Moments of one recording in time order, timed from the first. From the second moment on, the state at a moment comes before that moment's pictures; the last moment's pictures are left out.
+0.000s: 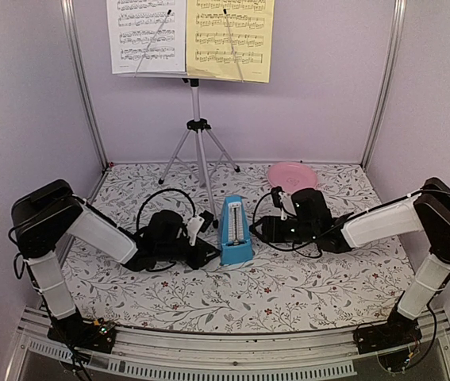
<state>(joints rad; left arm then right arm) -0.81 1.83 0.67 0.60 0.22 -0.23 0.77 1.73 0.82 0.37 -0.13 0.59</state>
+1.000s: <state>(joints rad) -0.80 1.71 0.62 0.60 0.15 -0.20 0.92 1.62 0.91 0.29 -0.03 0.53</state>
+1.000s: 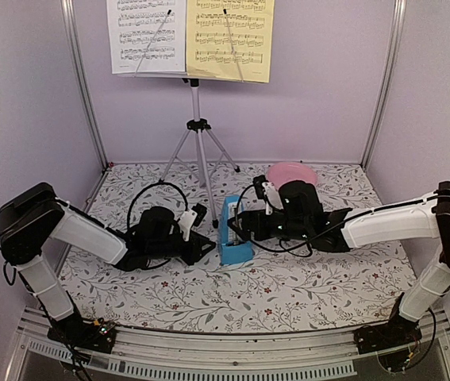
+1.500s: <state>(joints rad) -0.80 1.71 0.62 0.60 0.15 -0.19 0.92 1.64 0.93 0.24 0.06 0.56</state>
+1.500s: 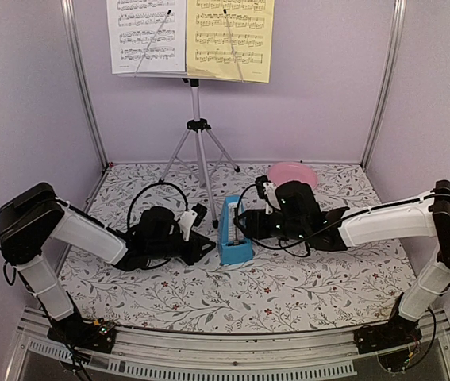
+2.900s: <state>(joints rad) -0.80 1.71 0.64 0.58 0.15 -0.17 0.92 1.66 1.01 0.19 0.10 0.53</state>
